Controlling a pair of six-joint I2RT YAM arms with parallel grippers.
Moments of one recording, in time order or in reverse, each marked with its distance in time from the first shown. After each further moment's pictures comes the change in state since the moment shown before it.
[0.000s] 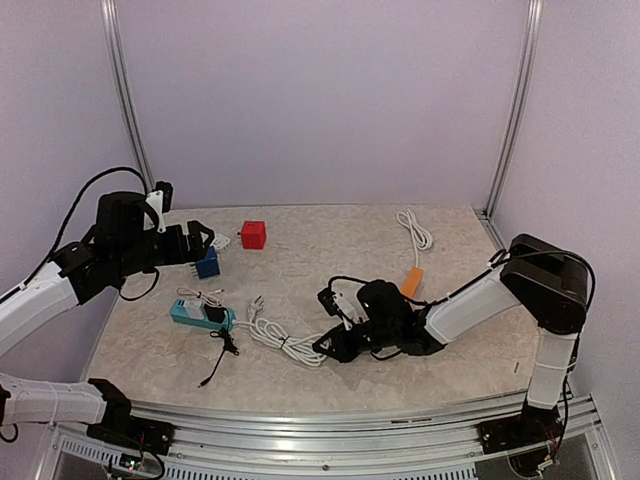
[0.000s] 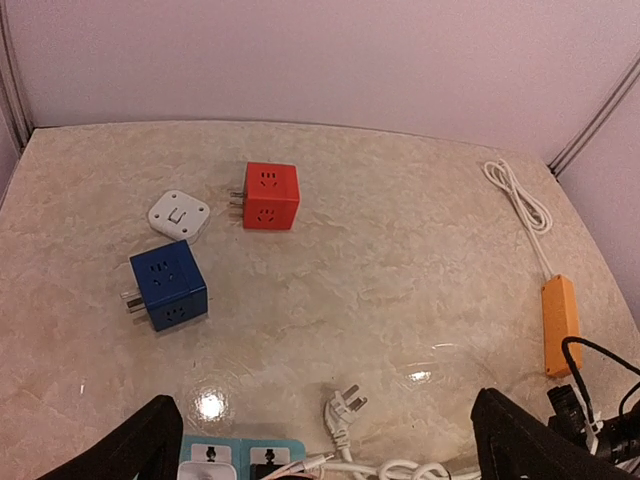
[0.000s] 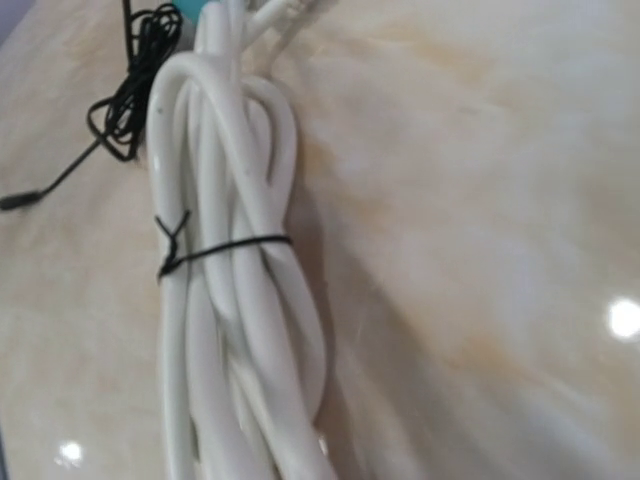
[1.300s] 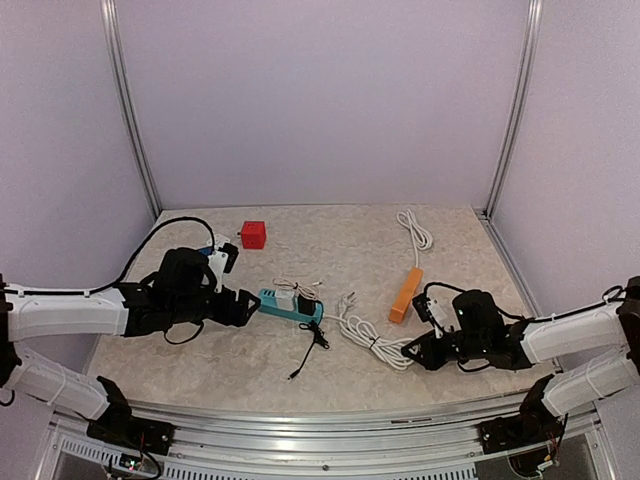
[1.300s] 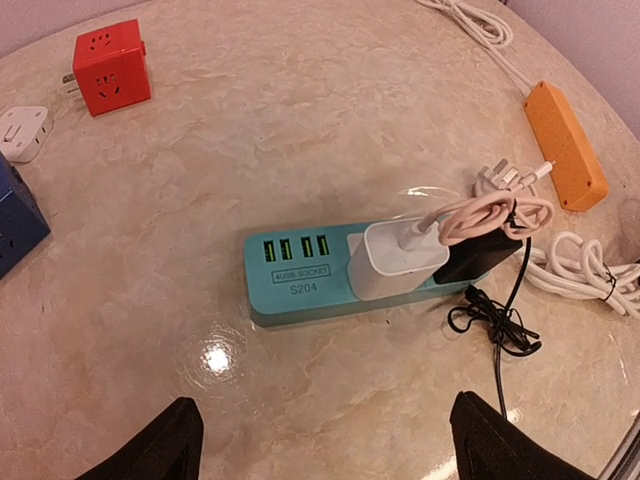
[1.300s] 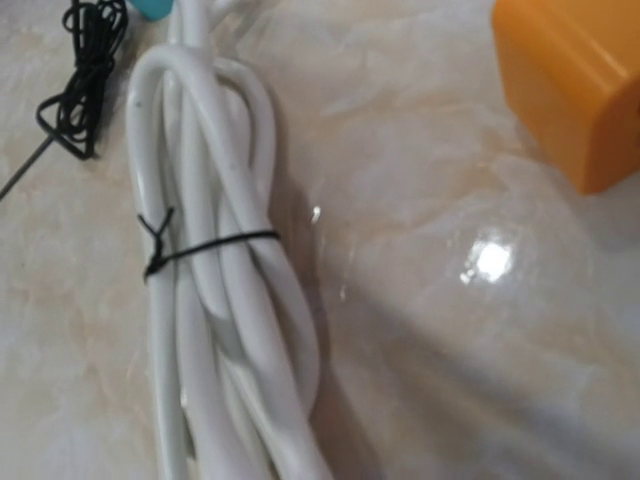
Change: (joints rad) left arm -0.232 0.236 -0.257 0.319 0.040 0.095; right arm -0.277 -0.675 -0.568 -0.217 0.070 -0.088
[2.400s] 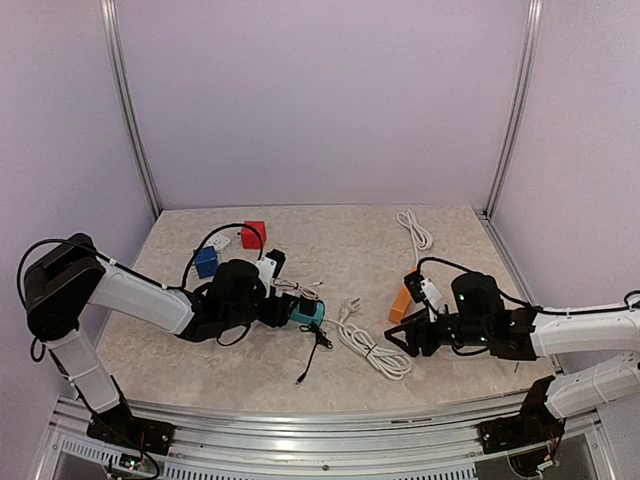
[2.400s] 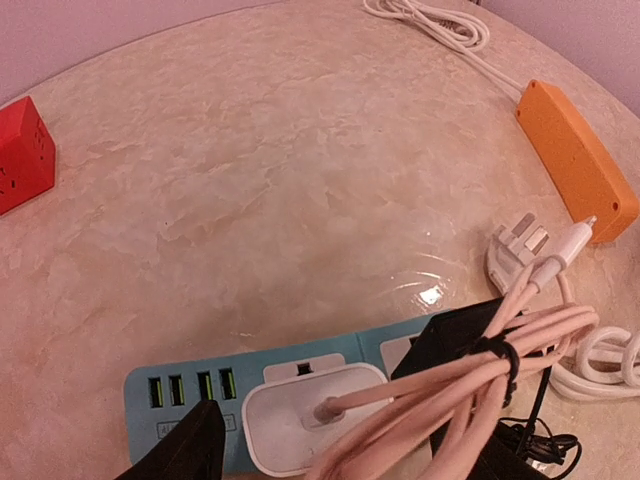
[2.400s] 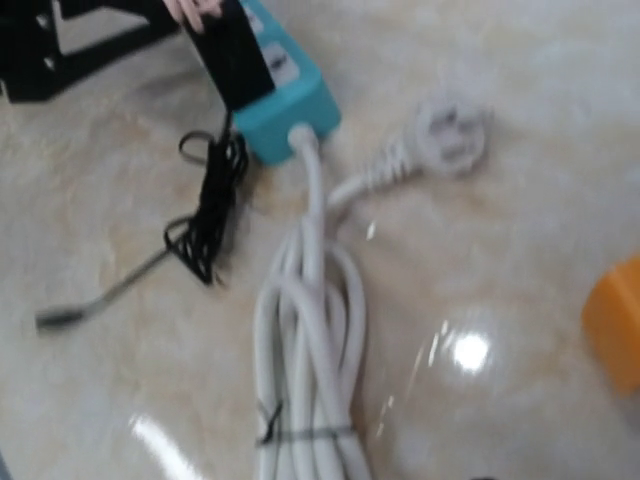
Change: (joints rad) left arm -0.110 0.474 0.098 0.485 -0.095 0.099; right arm 0.103 -0.126 0.122 -0.114 0.087 -0.058
